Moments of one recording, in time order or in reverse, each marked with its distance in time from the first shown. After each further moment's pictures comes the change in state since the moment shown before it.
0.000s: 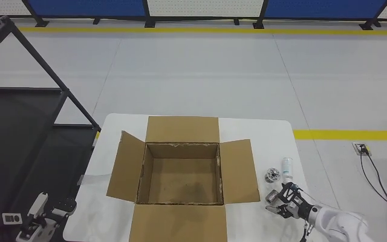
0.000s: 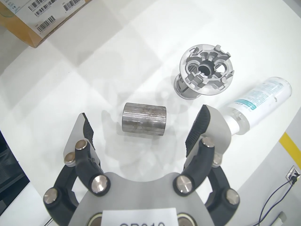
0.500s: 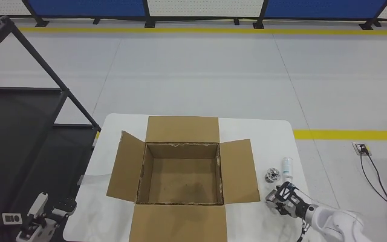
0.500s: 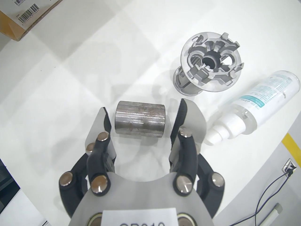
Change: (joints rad) left arm 0.000 0.000 0.000 0.000 0.000 0.000 0.000; right arm 0.029 -0.005 -0.032 0.033 -0.003 0.034 0.030
